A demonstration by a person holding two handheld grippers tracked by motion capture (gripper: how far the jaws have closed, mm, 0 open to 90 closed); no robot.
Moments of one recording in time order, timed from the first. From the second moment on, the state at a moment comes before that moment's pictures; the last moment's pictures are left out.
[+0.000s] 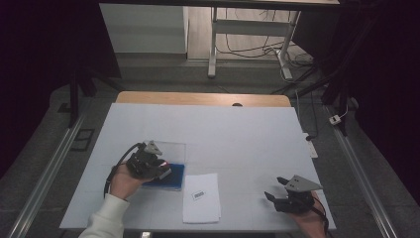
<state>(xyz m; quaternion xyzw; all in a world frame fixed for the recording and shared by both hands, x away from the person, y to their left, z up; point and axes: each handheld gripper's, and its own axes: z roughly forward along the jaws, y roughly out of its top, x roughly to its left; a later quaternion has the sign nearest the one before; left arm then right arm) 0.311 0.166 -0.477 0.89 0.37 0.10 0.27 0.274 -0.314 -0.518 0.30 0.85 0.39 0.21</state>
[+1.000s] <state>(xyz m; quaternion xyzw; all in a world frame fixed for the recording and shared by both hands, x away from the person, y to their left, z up) 0.260 0.174 -0.462 0.84 0.36 0.17 0.37 0.272 -0.318 -0.517 0.30 0.84 0.40 0.20</state>
